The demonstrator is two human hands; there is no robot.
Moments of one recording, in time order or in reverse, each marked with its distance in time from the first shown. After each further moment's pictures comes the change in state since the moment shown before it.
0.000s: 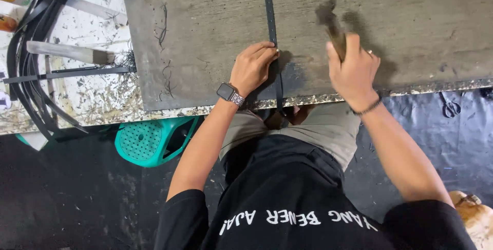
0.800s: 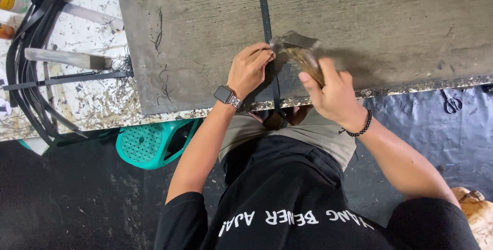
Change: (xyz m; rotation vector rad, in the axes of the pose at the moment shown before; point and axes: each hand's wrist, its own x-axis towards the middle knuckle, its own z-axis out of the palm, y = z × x) left_hand 0.000 -0.002 0.005 0.019 0.024 0.018; right_hand -0.015 -0.053 -0.018 0.410 -0.098 0.062
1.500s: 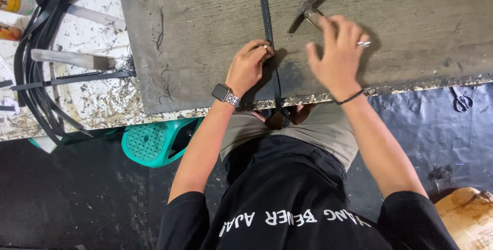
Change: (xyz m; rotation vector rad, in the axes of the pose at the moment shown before) left_hand 0.011 0.003 -0.020 -0.272 -0.144 -0.132; right_hand 0.046 0.042 0.019 -0.378 -0.068 -0.041
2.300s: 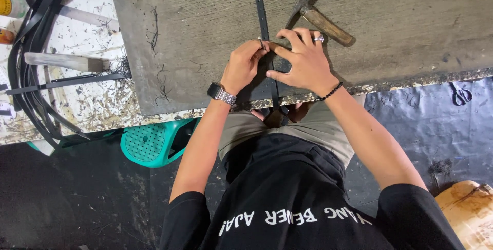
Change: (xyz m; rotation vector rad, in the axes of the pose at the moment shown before) left_hand -0.005 -0.022 0.016 -0.206 0.108 -0.036; right_hand 0.003 -0.026 0.024 0.124 -0.084 -0.356
